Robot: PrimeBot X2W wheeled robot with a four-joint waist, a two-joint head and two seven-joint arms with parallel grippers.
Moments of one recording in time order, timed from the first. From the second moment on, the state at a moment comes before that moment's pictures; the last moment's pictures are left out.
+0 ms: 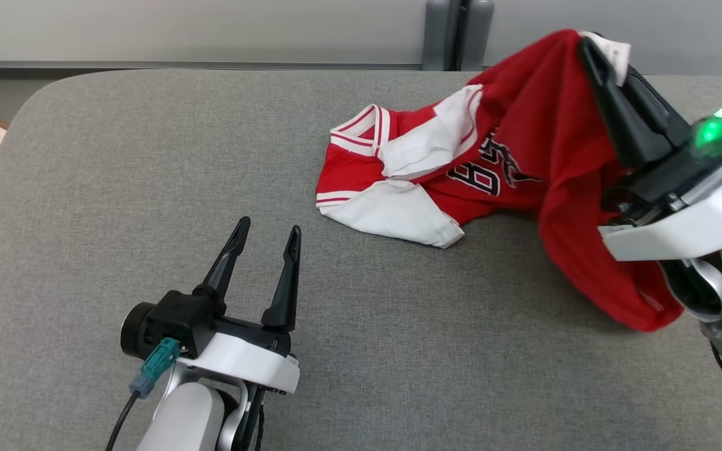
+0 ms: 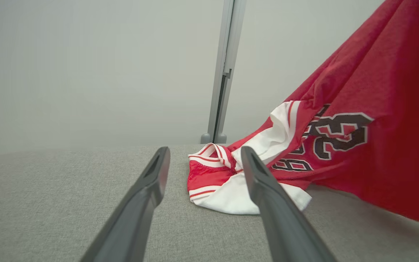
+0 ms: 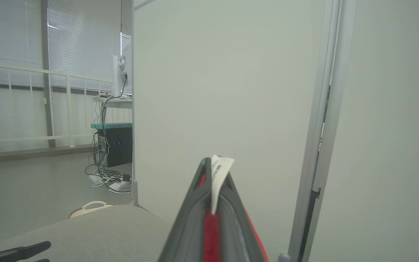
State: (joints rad) left arm -0.23 0.05 -0.29 0.19 -0.28 -0.03 -0.26; right arm -0.66 -0.53 0.54 0.02 0.60 0.13 -0.18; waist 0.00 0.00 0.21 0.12
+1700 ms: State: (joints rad) left arm -0.27 0.05 -0.29 0.21 -0.29 -0.03 -0.26; right arm -0.74 -0.47 0.46 0.64 0.50 0.13 -0.26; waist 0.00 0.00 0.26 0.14
